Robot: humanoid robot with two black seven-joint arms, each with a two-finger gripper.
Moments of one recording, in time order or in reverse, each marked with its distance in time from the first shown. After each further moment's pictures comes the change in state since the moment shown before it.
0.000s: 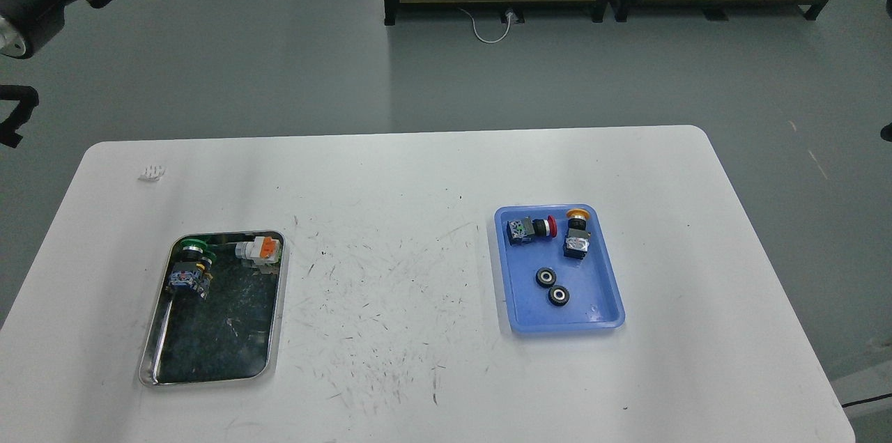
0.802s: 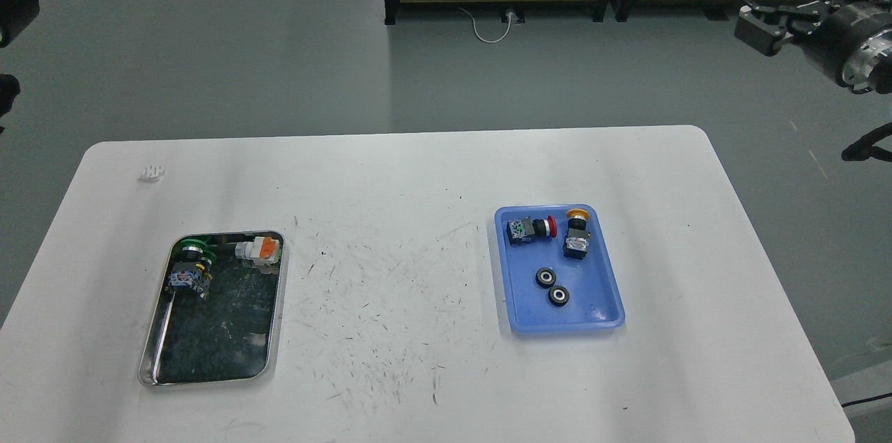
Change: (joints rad) left arm -0.007 0.030 -0.043 0.023 0.002 0.031 0.000; right arm -0.006 0.027 -0.100 0.092 -0.138 0.194 -0.207
